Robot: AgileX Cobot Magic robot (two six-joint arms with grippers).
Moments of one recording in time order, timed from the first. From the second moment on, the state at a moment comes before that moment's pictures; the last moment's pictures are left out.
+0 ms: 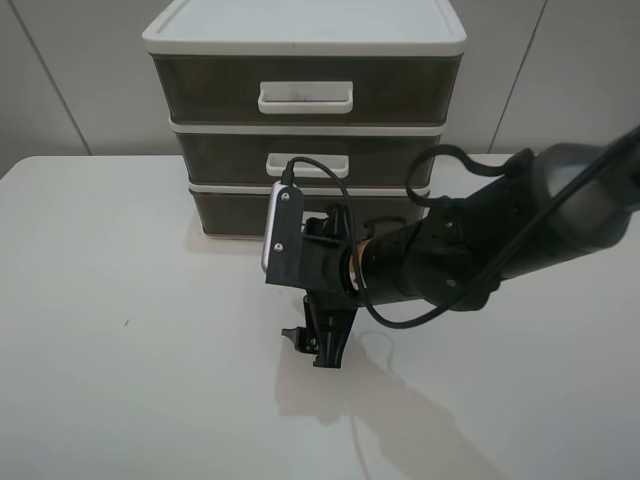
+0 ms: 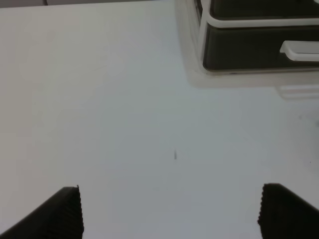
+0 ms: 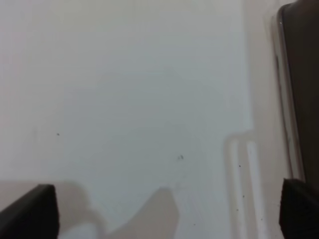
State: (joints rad) left arm 0.04 0.00 -0.50 -0.13 1.06 0.11; right arm 0.80 1.90 -0.79 -0.23 -0.18 -0.58
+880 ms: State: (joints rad) left arm 0.04 0.00 -0.50 -0.13 1.06 0.11; right arm 0.80 2.02 -0.79 0.34 -0.51 -1.12
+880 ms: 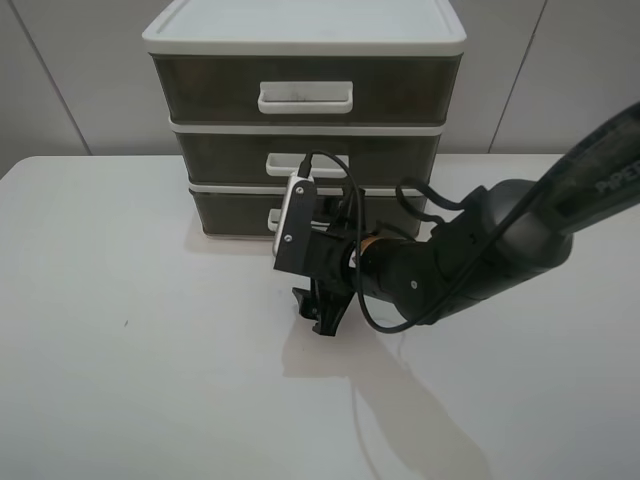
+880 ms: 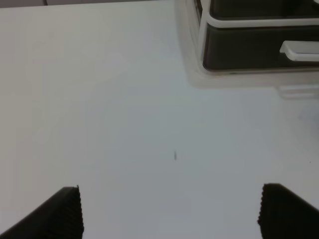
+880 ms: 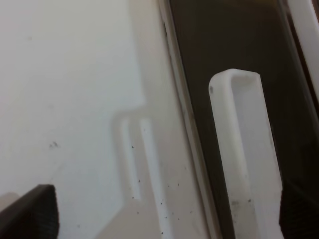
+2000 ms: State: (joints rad) left arm 0.04 0.00 -0.50 -0.13 1.06 0.11; right arm 0.76 2.07 -0.80 0.30 -0.56 -1.16
